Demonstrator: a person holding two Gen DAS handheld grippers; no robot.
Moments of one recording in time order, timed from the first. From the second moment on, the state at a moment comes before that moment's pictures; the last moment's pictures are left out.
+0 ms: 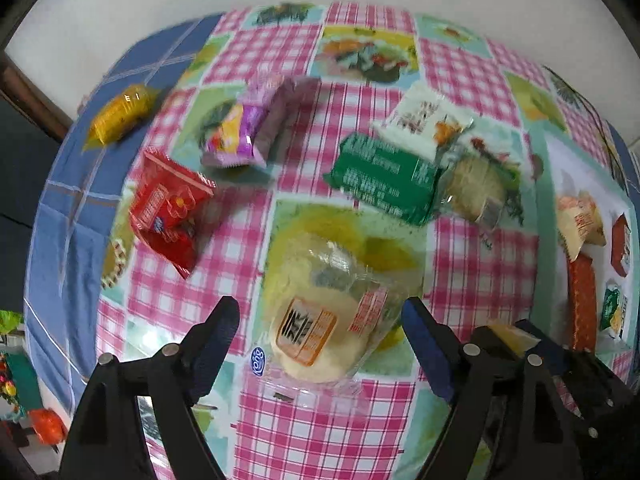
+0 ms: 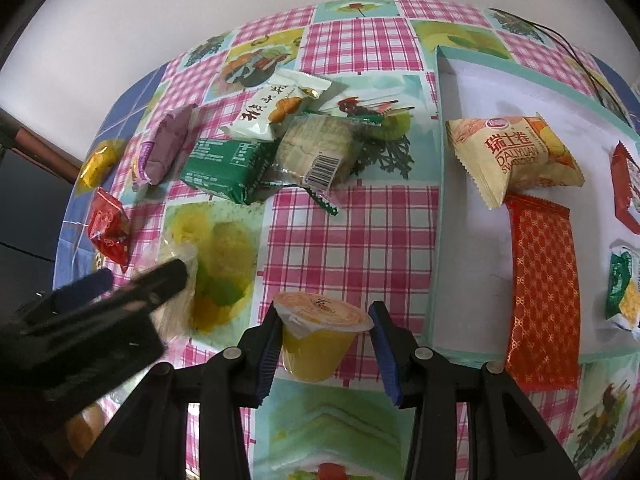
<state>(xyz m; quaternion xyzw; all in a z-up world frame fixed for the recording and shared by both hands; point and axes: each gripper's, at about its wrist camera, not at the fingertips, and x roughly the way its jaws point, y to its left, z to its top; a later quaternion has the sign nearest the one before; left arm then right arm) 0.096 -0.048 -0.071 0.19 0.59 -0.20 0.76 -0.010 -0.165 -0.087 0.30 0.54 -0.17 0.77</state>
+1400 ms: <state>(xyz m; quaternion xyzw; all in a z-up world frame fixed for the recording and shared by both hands) 0.082 -0.097 -0.020 0.11 0.53 -0.20 0.81 -0.041 -0.212 -0.045 0.32 0.47 -0.20 0.80</state>
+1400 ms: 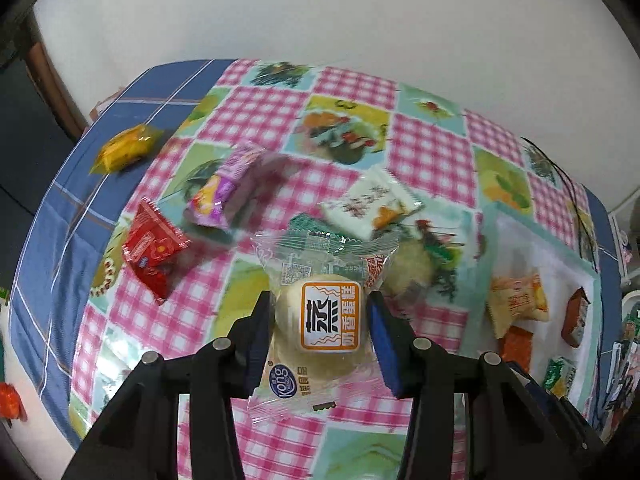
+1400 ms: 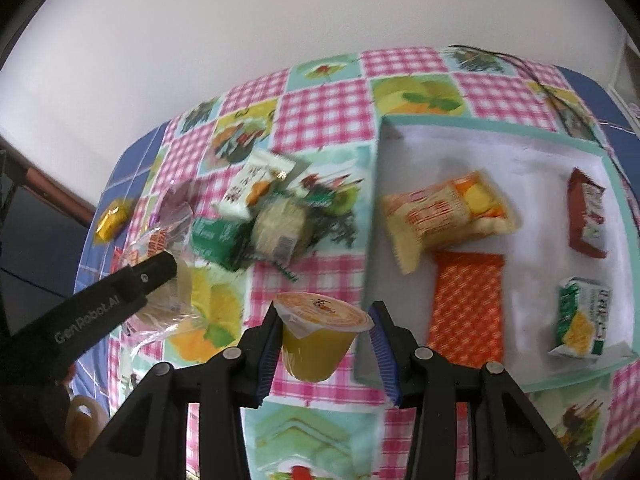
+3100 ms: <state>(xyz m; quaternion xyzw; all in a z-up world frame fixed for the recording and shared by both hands) 0.028 -0.297 -0.064 0.21 0.40 -0.37 0.81 -0.094 -0.385 -0.084 0.36 0.39 -0.33 0.78</state>
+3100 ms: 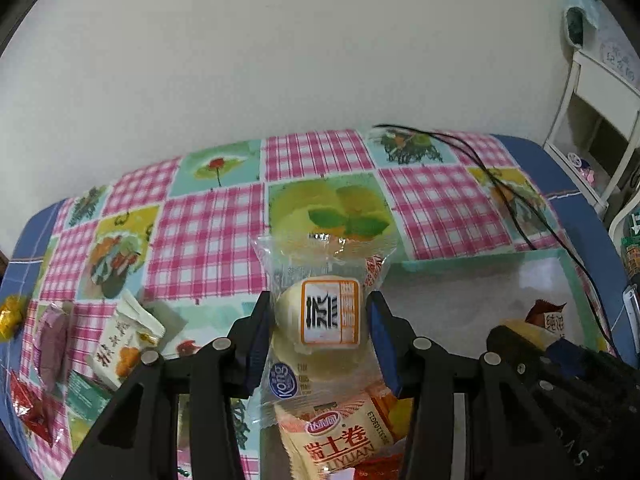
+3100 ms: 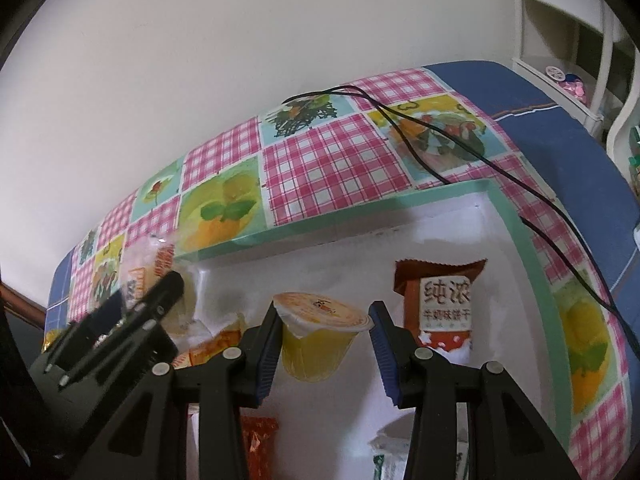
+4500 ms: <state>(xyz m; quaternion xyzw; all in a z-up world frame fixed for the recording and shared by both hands) 0.051 -0.251 -0.029 0.16 0.48 -0.32 0.80 -0.101 -0.373 -0.046 0.34 0.42 -0.35 0.76</state>
